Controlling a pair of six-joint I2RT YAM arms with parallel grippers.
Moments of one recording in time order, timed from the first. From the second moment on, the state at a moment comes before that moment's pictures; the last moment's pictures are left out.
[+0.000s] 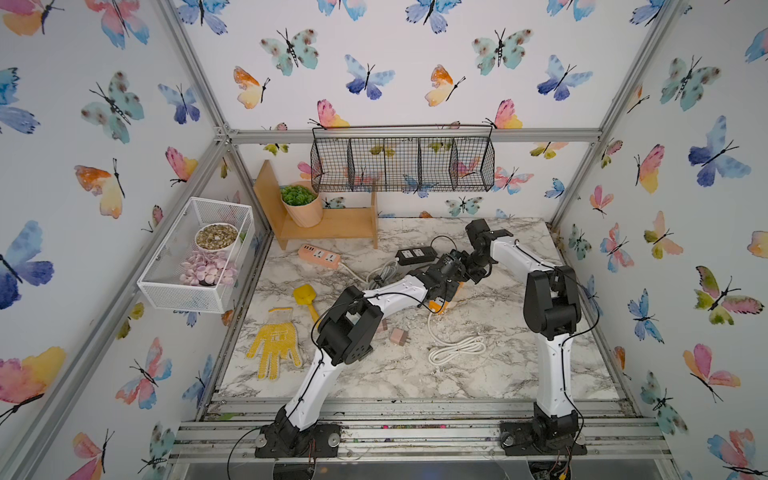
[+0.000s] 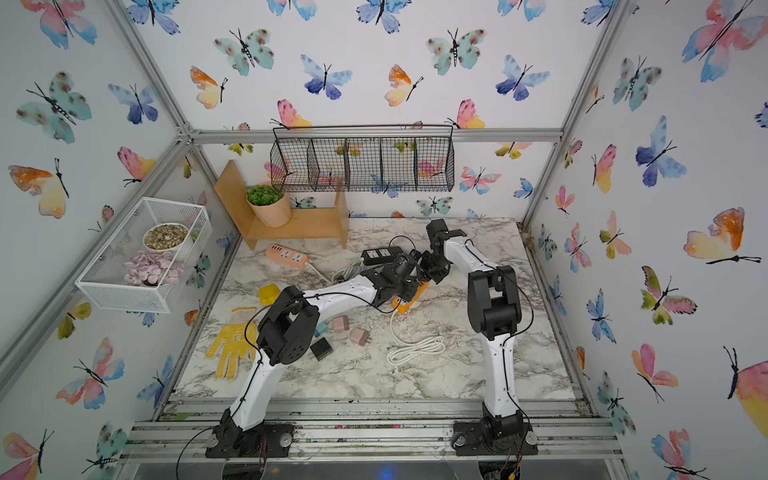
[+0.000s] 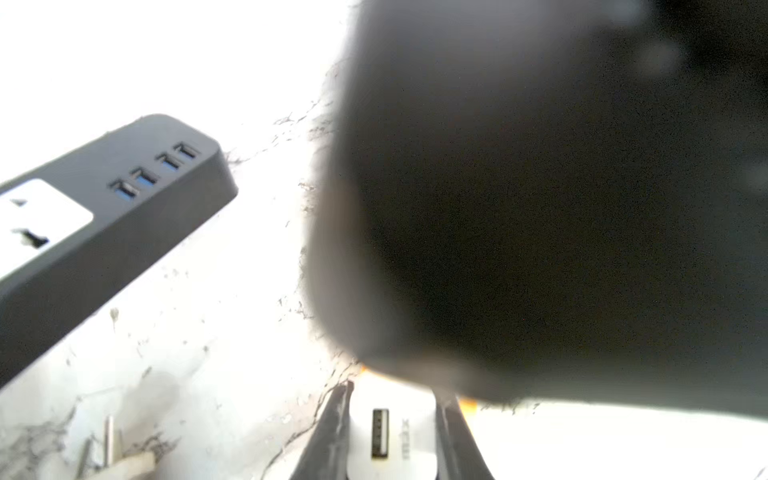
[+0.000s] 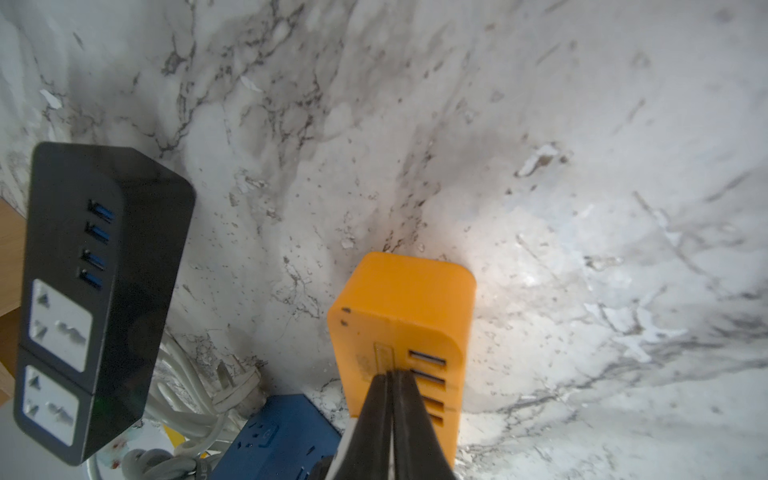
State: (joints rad) left arm -0.84 2.27 1.79 -0.33 -0.14 -0.16; right arm 0.30 2.24 1.83 -0.93 -0.27 0.97
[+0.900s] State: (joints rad) left arm -0.81 2.27 1.80 -0.36 -0.05 -0.18; right arm 0.30 2.22 1.79 -0.89 -0.27 1.00
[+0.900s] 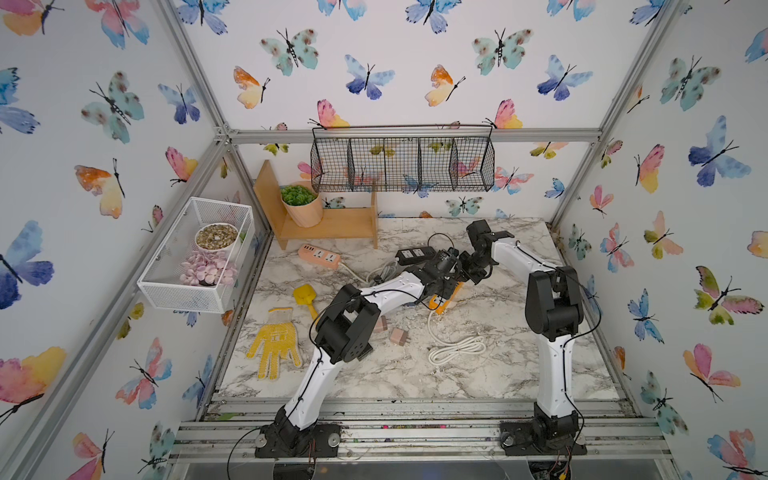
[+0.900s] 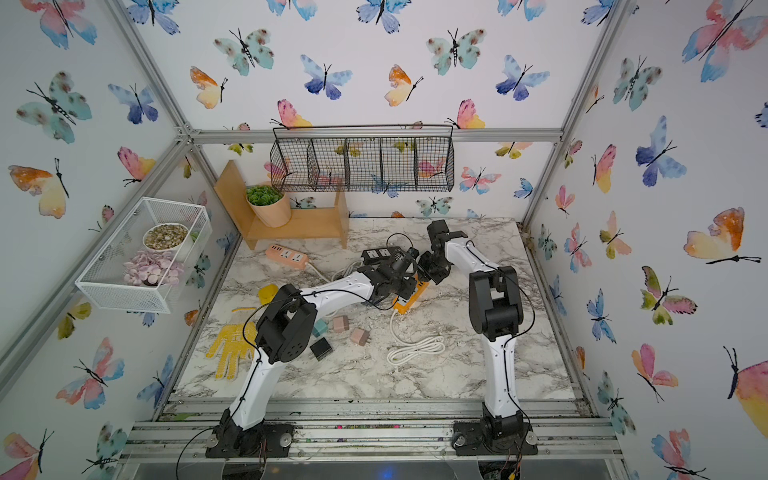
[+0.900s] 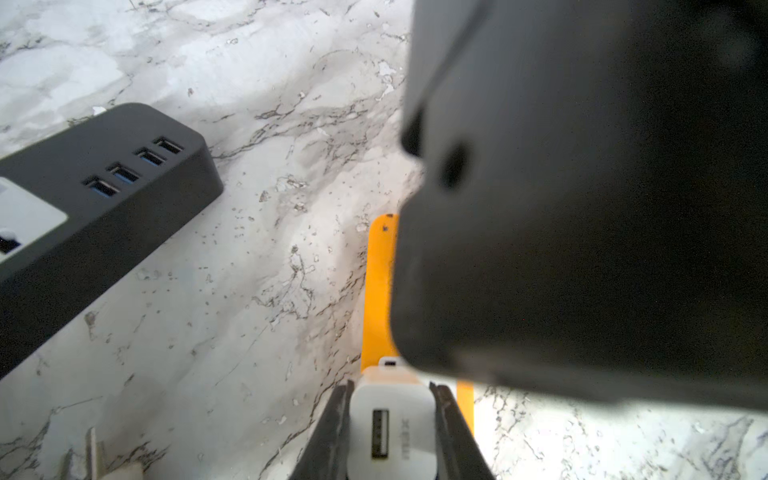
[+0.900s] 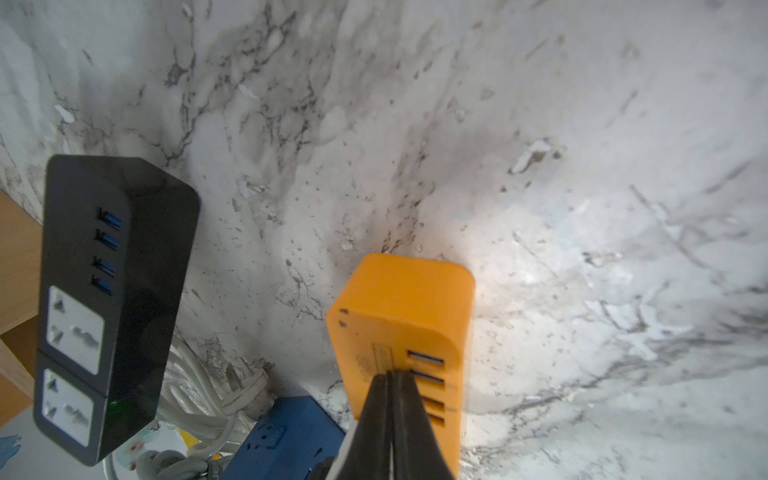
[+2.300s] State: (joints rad) left arm -0.77 1.74 1.21 -0.29 0.18 -0.44; right arm 0.31 2.22 1.93 -0.98 -0.12 0.92
